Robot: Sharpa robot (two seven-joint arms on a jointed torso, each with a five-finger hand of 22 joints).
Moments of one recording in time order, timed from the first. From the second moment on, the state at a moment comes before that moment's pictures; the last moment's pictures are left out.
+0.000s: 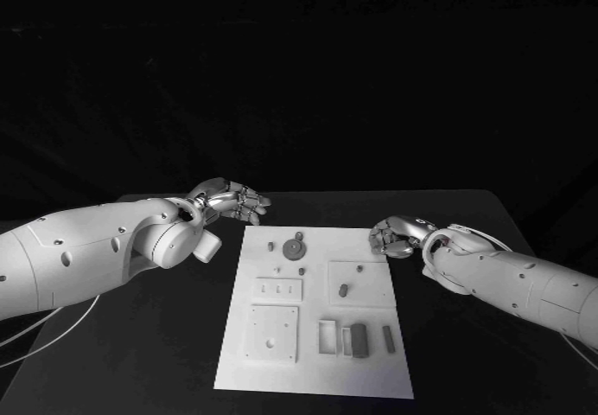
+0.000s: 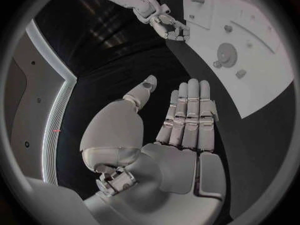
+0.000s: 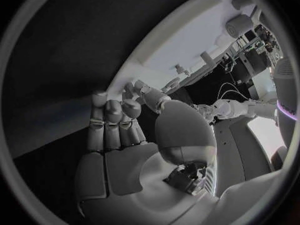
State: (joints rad) left arm 1.40 -0.79 -0.24 1.36 -0.28 -0.22 0.11; left_hand 1.03 -0.13 0.45 -0.24 0.05 0.81 0.18 0.38 0.54 1.08 0.12 0.21 0.33 1.01 0.07 0.43 0.82 0.02 0.97 -0.03 0.10 0.98; right arm 1.11 -0.60 -0.11 0.87 -1.31 -0.31 0.23; right_hand 1.07 -0.06 0.60 -0.26 0.05 0.84 0.15 0.28 0.50 1.15 0.03 1.27 0.89 1.10 -0.07 1.38 1.00 0.25 1.04 0.02 0.94 1.31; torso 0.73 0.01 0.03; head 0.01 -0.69
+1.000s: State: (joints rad) left arm 1.40 -0.79 -0.24 1.35 -0.28 -0.22 0.11; left_hand 1.03 -0.13 0.45 -0.24 0.05 0.81 0.18 0.37 0.54 1.08 0.12 0.21 0.33 1.01 0.07 0.43 0.82 0.02 0.97 -0.03 0.10 0.98; right arm 1.11 -0.61 -0.11 0.87 -1.31 -0.31 0.22; right_hand 1.09 -0.07 0.58 -0.27 0.05 0.82 0.16 0.26 0.48 1.15 0.05 1.27 0.89 1.09 -0.05 1.38 1.00 0.24 1.03 0.02 0.94 1.31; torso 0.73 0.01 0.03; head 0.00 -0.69
